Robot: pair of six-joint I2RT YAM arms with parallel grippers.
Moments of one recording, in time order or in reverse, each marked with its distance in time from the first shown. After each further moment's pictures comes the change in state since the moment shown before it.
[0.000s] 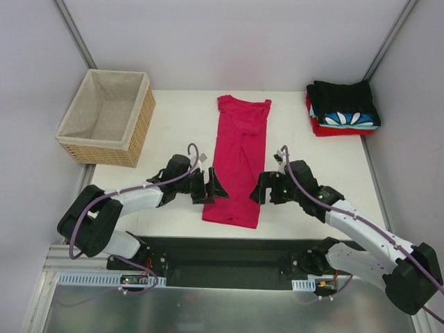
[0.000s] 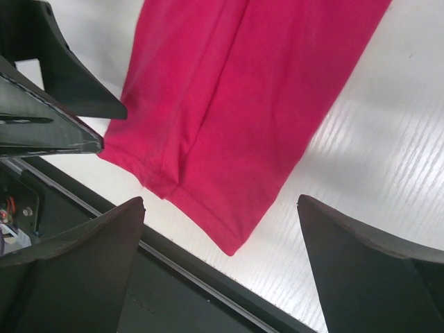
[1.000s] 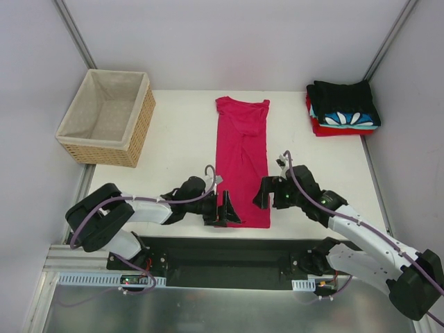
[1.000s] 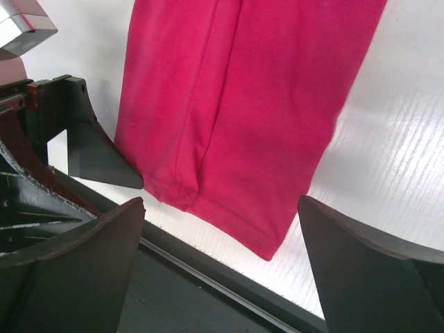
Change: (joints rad) left arm -0.285 0.058 -0.136 0.258 -0.058 -0.167; right arm 0.031 -0.058 -0.053 -0.054 0.041 0.021
